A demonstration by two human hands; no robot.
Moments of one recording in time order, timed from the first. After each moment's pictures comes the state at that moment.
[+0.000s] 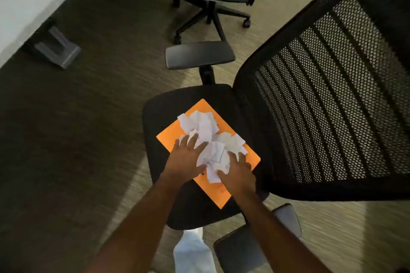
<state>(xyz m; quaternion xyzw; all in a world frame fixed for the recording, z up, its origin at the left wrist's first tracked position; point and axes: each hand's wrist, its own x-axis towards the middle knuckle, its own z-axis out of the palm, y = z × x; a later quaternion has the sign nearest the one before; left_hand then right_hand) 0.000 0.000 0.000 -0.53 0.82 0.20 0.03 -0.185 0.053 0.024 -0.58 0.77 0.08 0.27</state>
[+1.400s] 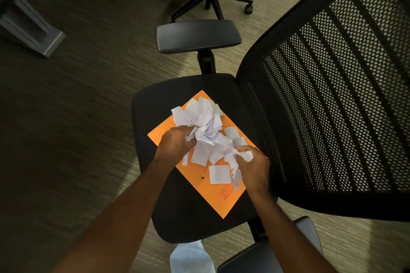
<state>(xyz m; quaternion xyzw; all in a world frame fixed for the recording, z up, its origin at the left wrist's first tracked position) 0.006 -0.048 -0.053 -0.60 0.69 0.35 -0.21 -0.215 0.027 -0.017 -0.41 0.81 -0.27 0.34</state>
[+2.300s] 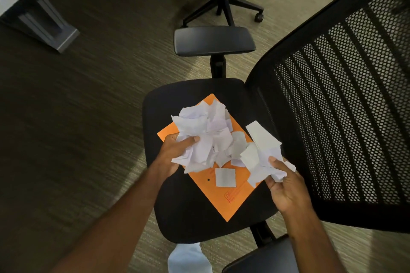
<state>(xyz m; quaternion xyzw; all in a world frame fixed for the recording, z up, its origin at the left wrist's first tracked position) 0.029 -0.032 -0.050 -0.52 0.22 0.73 -0.38 -0.247 0.035 0.037 0.03 0.63 -0.51 0.58</state>
